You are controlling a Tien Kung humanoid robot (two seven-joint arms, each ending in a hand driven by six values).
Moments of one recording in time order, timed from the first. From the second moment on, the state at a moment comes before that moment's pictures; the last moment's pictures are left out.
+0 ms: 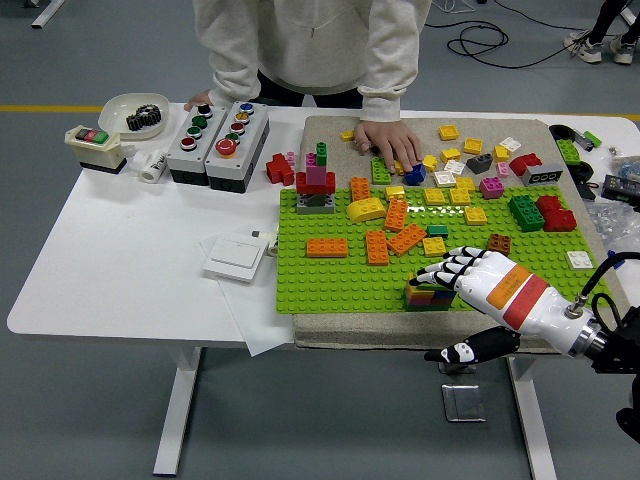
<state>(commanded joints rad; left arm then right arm) -0.18 0.12 -0.42 -0.31 0.82 0.18 0.31 0.31 -0.62 0.80 1.50 -2.15 -0.28 0.33</state>
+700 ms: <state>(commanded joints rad) -0.19 0.12 -0.41 -0.31 0.81 0.18 0.30 0.32 -0.61 0.79 1.47 -2.16 -0.28 0.34</state>
